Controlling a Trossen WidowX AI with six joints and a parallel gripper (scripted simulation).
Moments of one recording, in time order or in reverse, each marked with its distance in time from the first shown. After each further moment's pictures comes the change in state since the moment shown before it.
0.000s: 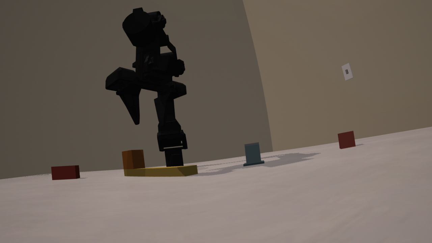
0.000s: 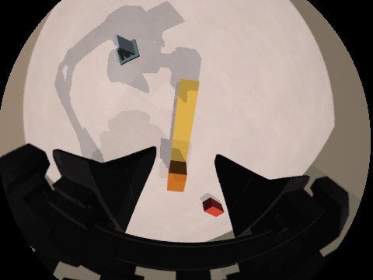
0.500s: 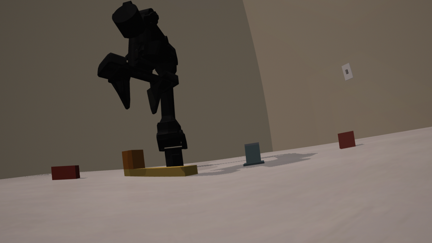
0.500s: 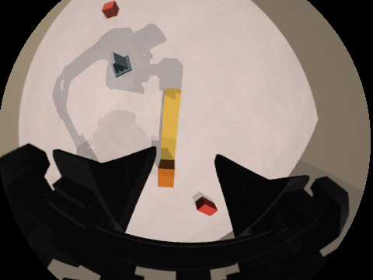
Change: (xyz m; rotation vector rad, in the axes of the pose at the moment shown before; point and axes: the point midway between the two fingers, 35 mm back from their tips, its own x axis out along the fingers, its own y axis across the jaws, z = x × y) arm -0.028 -0.018 -0.005 0.028 -0.111 -0.067
